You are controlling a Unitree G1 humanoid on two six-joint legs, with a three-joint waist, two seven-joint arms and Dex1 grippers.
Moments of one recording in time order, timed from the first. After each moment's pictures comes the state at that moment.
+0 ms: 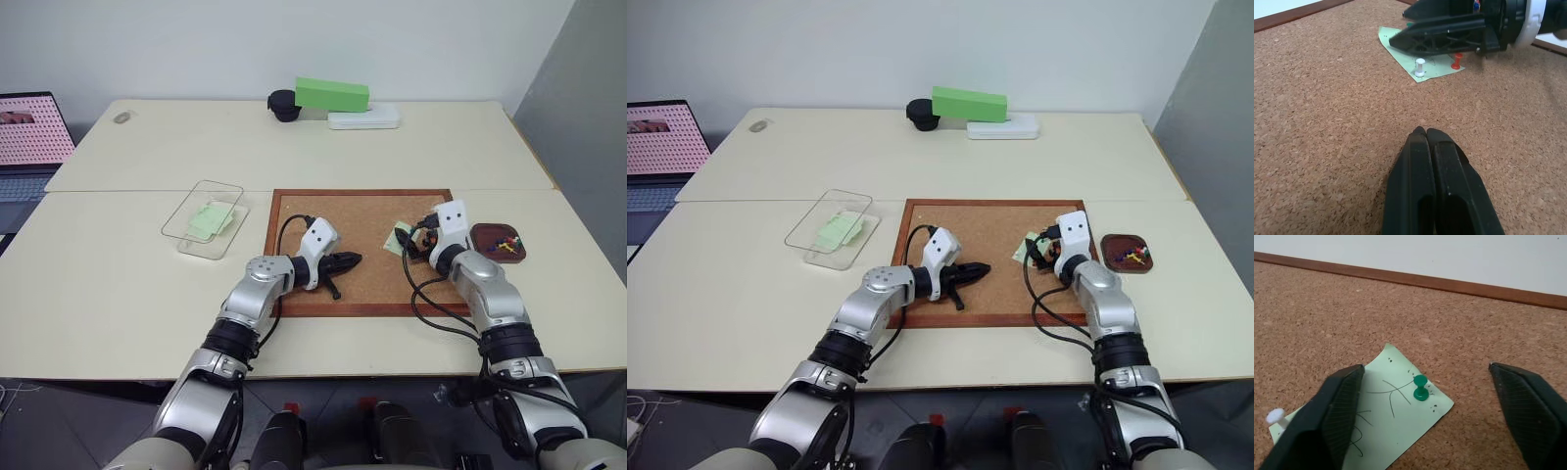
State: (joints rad) left arm -0.62 0.21 -0.21 0.47 -0.15 0.25 -0.84; right arm -0.57 -0.28 -0.03 0.44 0.14 0.26 0.36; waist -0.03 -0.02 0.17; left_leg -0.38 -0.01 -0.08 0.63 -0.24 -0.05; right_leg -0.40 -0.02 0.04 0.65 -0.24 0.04
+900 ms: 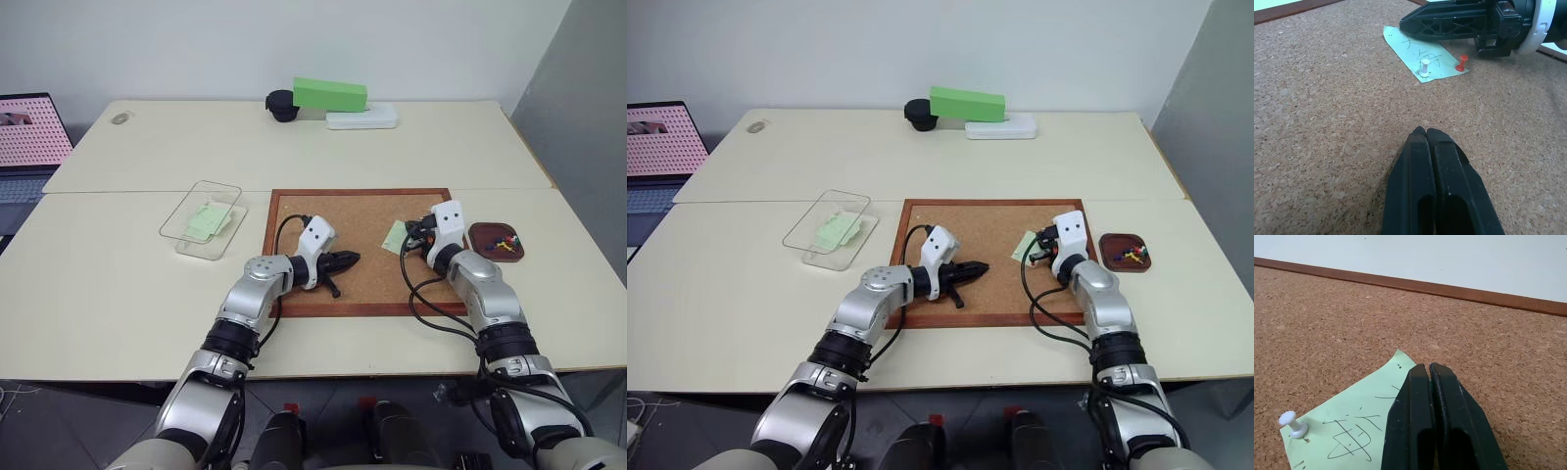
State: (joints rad) left arm -0.62 0.20 -0.18 0.44 -0.15 0.30 -0.84; right arm -0.57 -0.26 -0.05 0.45 0.14 0.21 0.39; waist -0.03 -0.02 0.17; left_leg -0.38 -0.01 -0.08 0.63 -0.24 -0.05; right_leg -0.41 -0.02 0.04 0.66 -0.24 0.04
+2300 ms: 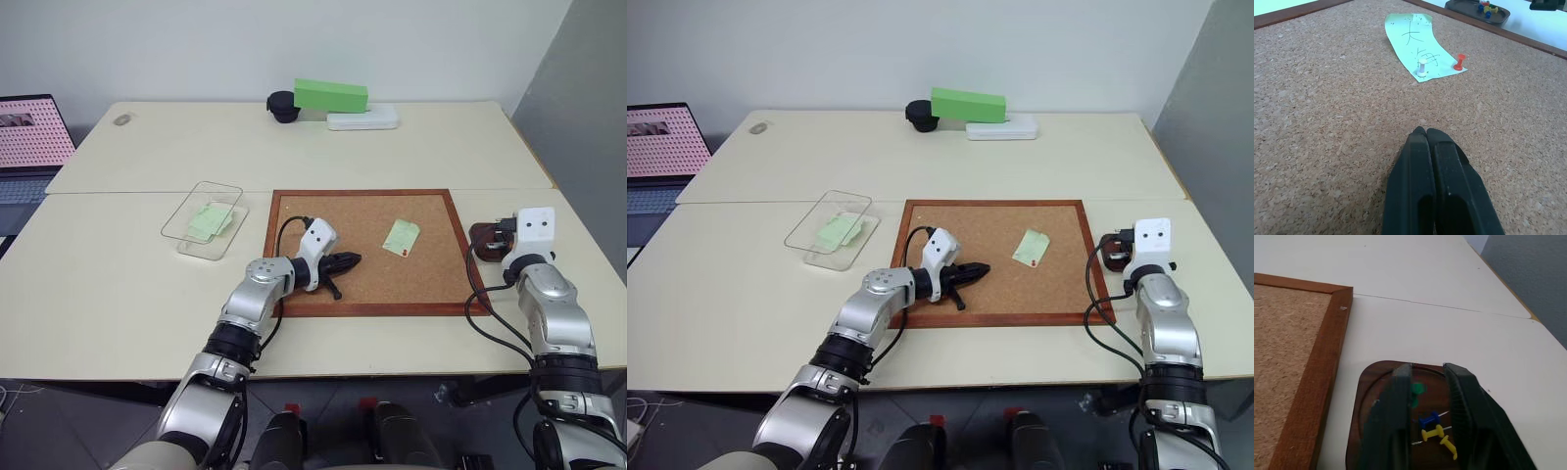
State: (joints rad) left arm -0.60 0.19 -0.19 0.43 -0.13 0.28 -0.84; right arm -0.38 -0.42 -0.23 0.20 0.07 0.34 0.13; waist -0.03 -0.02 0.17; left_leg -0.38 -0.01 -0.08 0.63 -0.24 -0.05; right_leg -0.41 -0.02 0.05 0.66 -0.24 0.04
